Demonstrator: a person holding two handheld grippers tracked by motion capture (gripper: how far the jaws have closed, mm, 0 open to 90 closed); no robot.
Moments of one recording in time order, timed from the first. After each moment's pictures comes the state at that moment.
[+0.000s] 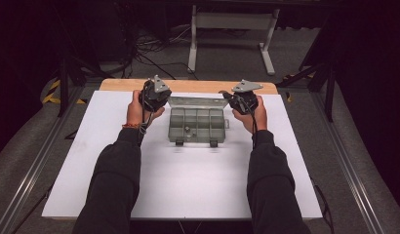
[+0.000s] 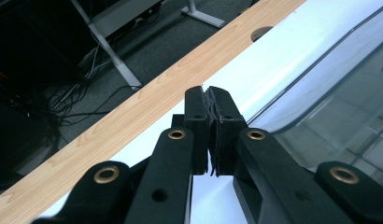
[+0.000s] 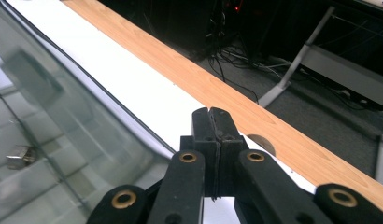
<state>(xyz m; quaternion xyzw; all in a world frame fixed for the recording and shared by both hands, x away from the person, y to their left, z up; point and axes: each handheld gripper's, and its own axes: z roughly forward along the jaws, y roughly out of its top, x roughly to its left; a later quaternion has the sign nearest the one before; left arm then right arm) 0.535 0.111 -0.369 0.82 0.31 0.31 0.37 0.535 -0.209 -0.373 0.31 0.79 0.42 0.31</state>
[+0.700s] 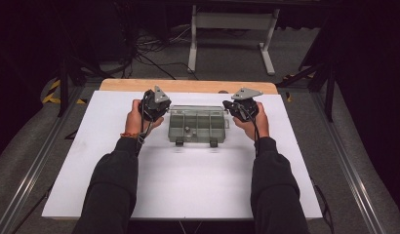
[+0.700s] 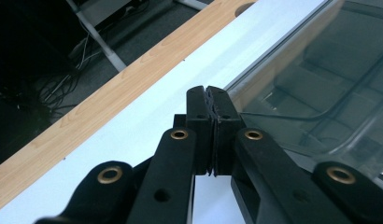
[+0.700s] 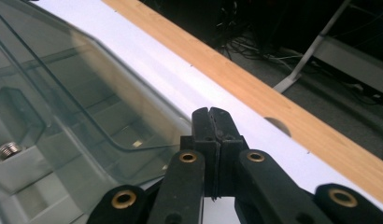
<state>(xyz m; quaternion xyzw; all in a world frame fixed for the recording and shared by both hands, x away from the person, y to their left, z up) 0.515 0.111 -0.389 0.83 0.30 0.29 0.36 0.516 -0.210 -0.384 0.31 0.81 0.40 0.29</state>
